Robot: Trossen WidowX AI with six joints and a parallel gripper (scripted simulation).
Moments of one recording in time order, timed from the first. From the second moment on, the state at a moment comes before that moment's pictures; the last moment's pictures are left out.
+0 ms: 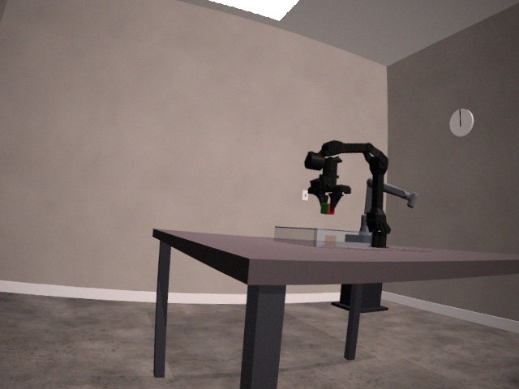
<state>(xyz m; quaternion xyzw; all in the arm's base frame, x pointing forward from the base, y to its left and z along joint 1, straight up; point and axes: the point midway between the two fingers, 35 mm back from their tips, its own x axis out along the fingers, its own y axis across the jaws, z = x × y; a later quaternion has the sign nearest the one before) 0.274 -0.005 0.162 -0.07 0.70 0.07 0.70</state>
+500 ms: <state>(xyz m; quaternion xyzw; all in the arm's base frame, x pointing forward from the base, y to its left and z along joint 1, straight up) 0.278 0.006 0.155 -0.23 0.67 0.23 0.67</state>
